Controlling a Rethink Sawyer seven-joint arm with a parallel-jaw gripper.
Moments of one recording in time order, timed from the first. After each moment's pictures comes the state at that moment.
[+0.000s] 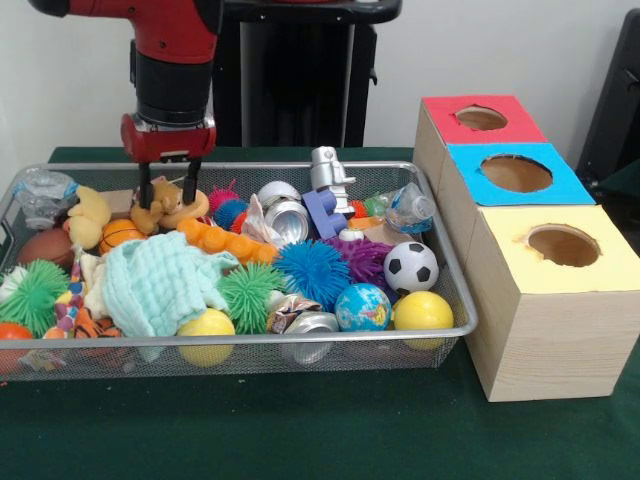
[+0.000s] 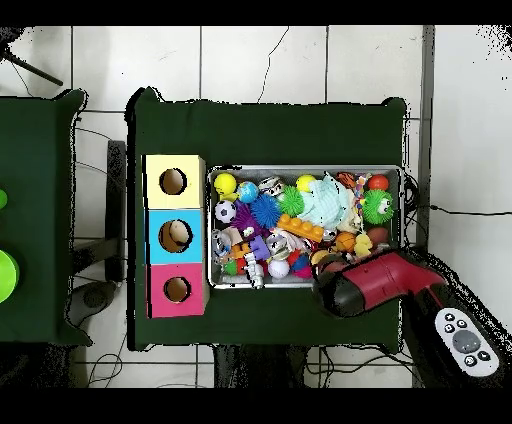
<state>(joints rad) -0.84 -0.64 0.48 1.86 -1.12 0.50 1.66</state>
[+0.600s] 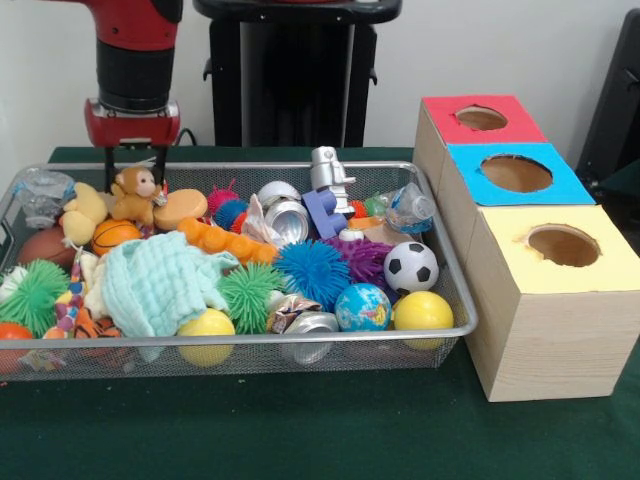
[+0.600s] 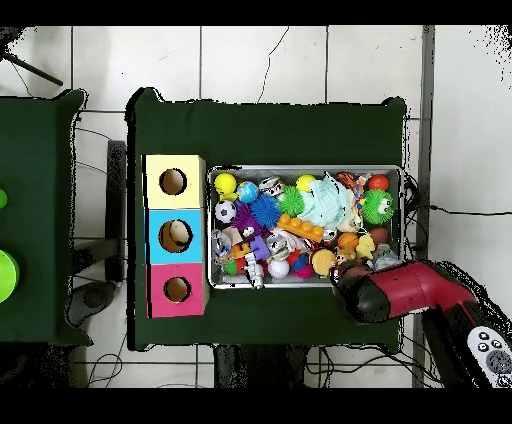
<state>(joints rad) -0.94 -0.67 0.48 1.86 -1.05 0.52 1.66</state>
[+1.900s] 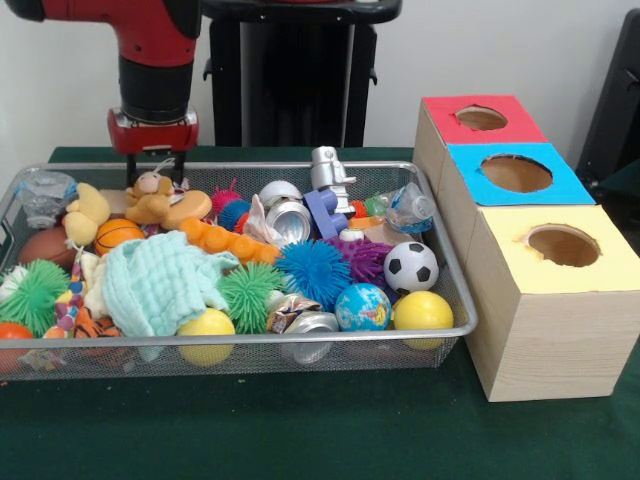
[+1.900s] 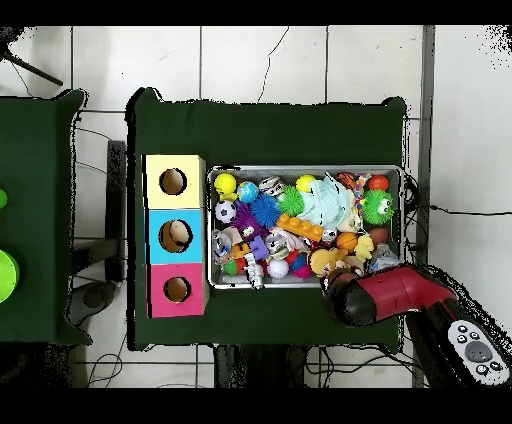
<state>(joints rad) -0.86 -0.61 0.39 1.86 -1.06 0.50 1.66</state>
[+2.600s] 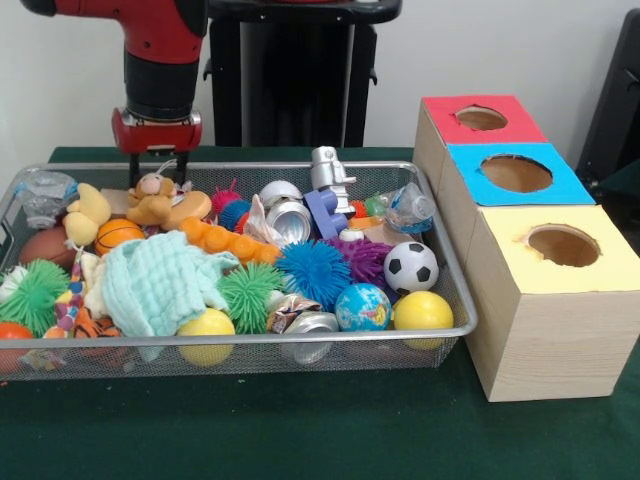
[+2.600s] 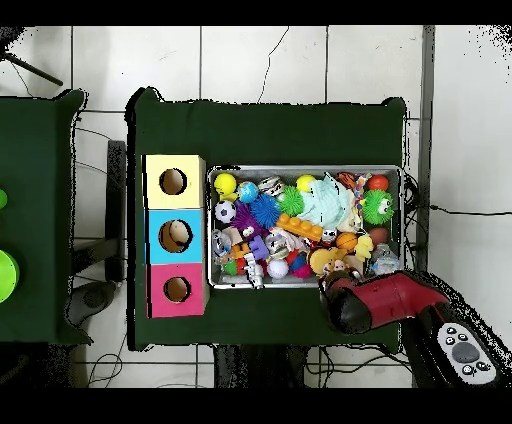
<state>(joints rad) -0.78 -0.60 0.27 1.86 -1.06 0.35 1.66</state>
